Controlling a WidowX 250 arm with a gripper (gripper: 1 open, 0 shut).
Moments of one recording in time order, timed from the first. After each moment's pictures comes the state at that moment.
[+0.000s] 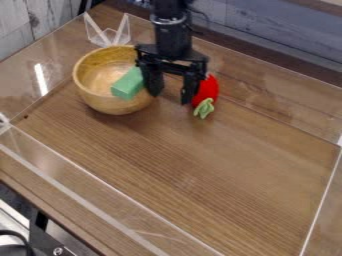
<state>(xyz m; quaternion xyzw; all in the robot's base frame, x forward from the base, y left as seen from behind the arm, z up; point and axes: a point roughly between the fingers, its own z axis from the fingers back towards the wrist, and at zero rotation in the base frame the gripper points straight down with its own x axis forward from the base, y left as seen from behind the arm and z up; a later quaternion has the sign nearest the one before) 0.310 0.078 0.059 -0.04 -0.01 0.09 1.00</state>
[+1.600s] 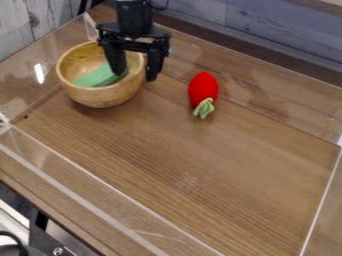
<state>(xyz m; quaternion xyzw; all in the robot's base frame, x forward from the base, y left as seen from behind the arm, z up) 0.309 0.123 0.071 -0.02 -0.02 0.16 0.99</state>
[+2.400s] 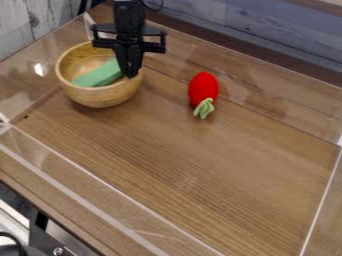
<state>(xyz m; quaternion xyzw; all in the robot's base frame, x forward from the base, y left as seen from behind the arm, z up) 0.315 0.115 0.073 -0.01 -0.01 0.20 0.98</state>
